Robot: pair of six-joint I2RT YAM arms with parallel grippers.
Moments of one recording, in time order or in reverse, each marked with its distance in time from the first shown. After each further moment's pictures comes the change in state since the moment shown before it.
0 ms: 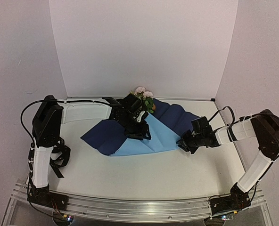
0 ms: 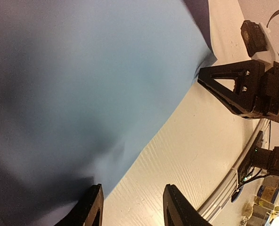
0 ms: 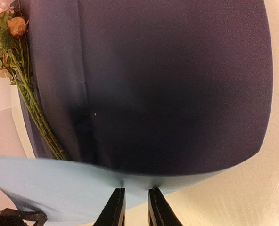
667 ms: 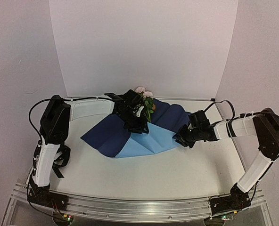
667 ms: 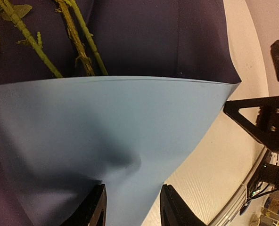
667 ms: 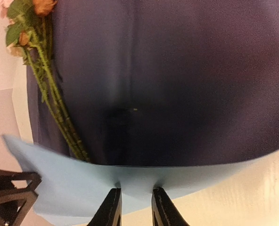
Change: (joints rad) left arm 0.061 0.104 0.154 -0.062 -0.028 0.064; right arm 0.022 0.000 0.101 -0.085 -0.005 -0.126
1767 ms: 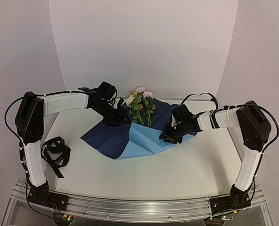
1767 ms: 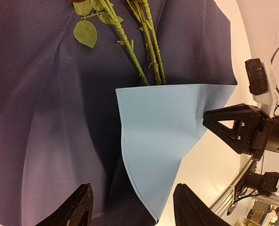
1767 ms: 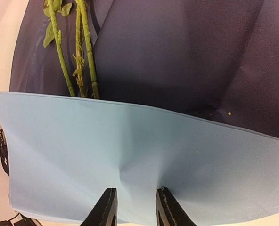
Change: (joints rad) left arm 0.163 -0.281 -0.298 0.051 0.033 -0.022; right arm 0.099 0.220 0.323 -0.219 -0.042 -0.298
